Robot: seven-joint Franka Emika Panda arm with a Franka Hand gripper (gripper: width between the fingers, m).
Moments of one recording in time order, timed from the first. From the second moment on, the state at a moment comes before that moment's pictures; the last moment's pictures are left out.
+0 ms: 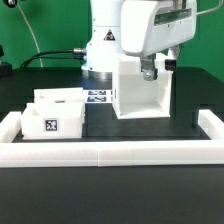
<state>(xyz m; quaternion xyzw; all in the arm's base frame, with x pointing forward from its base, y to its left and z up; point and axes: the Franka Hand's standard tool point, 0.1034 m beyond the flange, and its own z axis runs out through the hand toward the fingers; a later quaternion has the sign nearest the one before) 0.561 0.055 0.112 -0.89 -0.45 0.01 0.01</state>
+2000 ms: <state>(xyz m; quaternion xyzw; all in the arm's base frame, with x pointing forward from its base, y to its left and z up) 0.443 0.077 0.135 -0.98 -0.18 0.01 -0.01</state>
